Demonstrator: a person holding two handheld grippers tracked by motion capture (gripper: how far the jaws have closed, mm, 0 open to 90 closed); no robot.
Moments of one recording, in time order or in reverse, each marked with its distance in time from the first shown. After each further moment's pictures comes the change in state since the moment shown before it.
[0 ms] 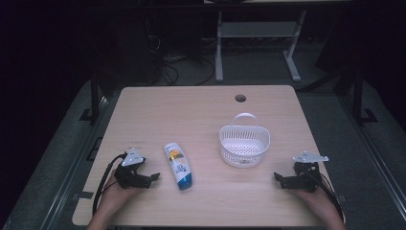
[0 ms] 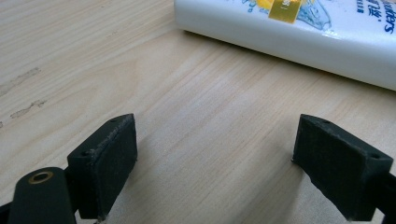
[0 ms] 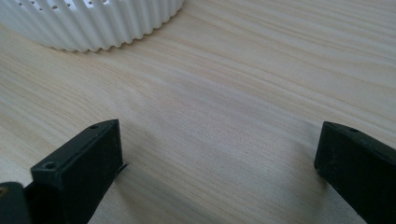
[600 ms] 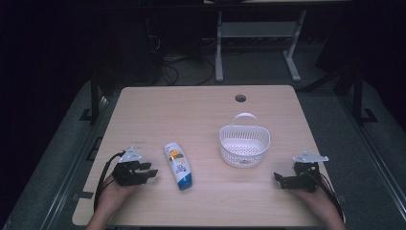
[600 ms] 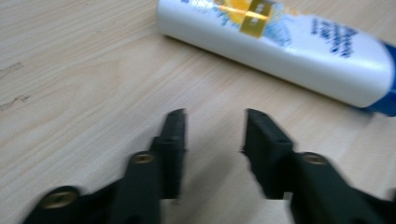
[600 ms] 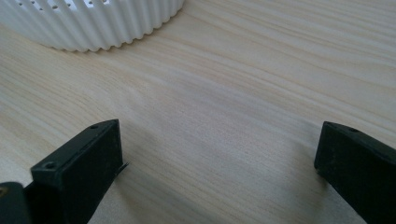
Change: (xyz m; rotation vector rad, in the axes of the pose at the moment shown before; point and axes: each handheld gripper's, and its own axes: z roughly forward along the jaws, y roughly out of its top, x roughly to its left) left arm -0.004 0.014 -0.017 0.032 -0.085 -0.067; right arm 0.000 0.000 0.000 0.000 0.000 0.000
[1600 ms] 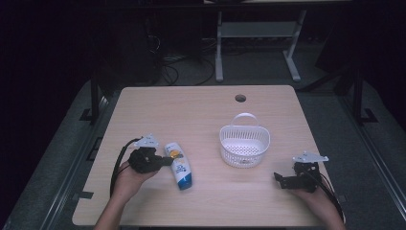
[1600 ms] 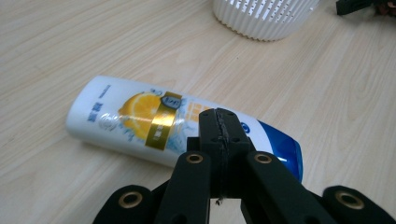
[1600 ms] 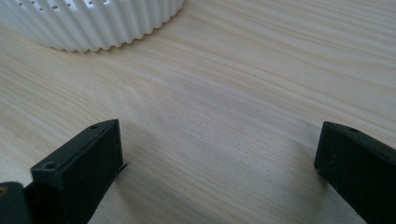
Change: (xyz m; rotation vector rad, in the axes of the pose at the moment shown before) left arm -0.035 0.066 0.013 -0.012 -0.150 0.057; right arm 0.000 0.000 0.000 0.000 0.000 0.000
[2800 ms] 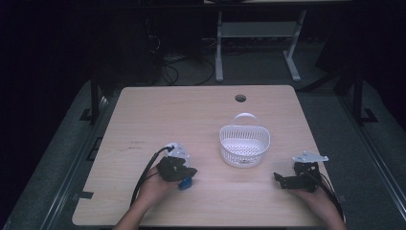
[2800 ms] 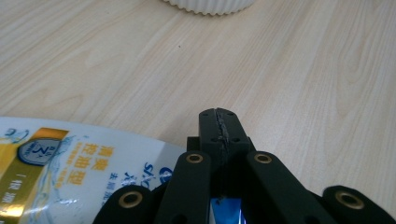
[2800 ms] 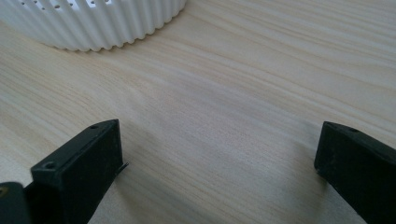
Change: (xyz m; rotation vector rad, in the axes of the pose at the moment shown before) left arm -0.039 0.010 0.060 0.116 -0.072 0.097; right arm 0.000 0.000 0.000 -0.001 0.006 -0.009
